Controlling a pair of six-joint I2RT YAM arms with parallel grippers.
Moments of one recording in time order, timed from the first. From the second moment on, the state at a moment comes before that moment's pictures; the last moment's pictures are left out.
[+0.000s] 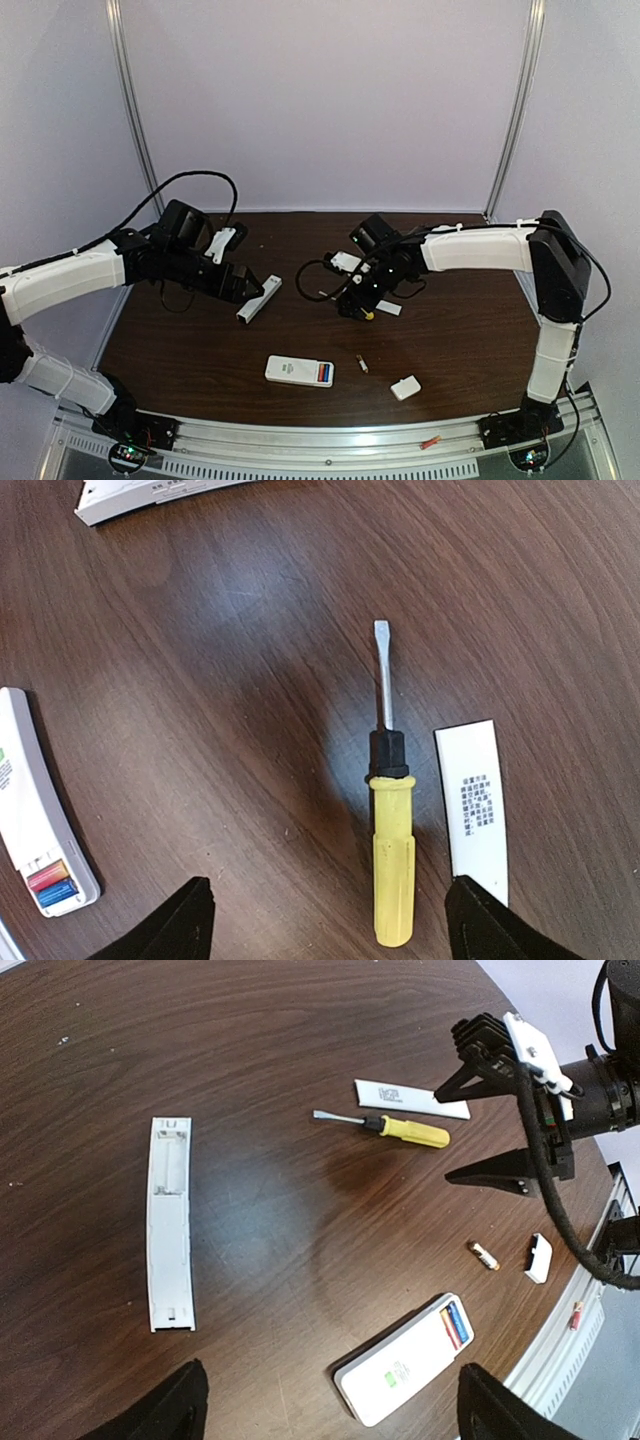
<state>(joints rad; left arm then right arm) -0.62 1.28 0.95 -0.50 0.29 -0.26 0.79 1.90 1.37 -0.51 -0.11 -0.13</state>
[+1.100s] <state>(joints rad) -0.62 1.22 0.94 -0.50 0.30 -0.30 0.76 2.04 1.43 -0.55 -0.07 -0.13</state>
